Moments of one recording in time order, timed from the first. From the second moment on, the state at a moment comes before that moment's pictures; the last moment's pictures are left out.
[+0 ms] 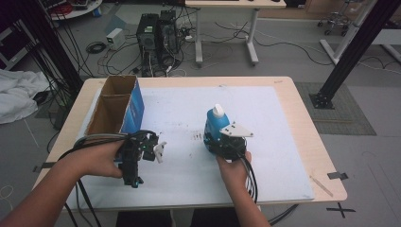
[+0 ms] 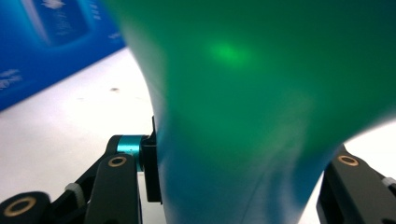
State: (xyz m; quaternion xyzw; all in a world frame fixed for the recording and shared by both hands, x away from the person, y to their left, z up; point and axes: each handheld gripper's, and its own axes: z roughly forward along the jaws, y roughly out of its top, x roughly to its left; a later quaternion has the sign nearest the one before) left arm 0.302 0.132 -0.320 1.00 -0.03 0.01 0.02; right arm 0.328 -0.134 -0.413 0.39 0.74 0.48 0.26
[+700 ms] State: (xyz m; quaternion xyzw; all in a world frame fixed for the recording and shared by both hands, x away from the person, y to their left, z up) left arm 0.317 0.118 -0.279 1.00 -0.04 0.03 0.03; right arm 0.310 -0.141 -0.387 0.24 0.80 0.52 0.18
